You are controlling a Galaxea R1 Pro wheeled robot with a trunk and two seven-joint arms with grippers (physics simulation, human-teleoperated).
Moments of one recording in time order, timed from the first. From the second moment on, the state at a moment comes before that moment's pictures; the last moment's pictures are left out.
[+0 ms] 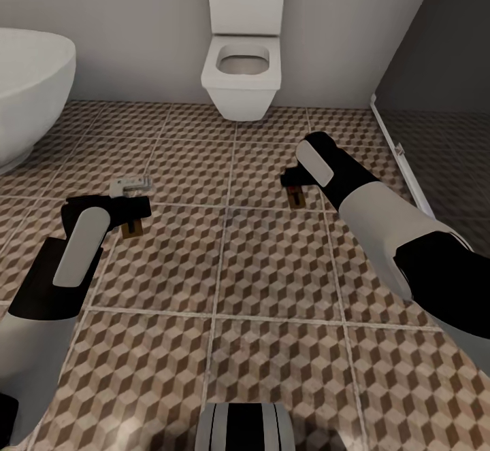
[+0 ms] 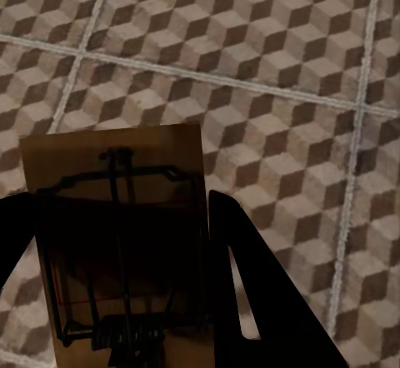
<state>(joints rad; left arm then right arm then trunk) -0.96 0.23 -0.23 -1.60 0.90 1.04 0.85 -1.60 0.08 0.48 -0.49 -0.75 0.96 -0.57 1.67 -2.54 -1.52</state>
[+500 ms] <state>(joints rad) -0.96 0.23 -0.23 -1.60 0.90 1.04 0.85 -1.60 0.08 0.50 -0.41 -0.75 0.90 -0.53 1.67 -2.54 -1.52</state>
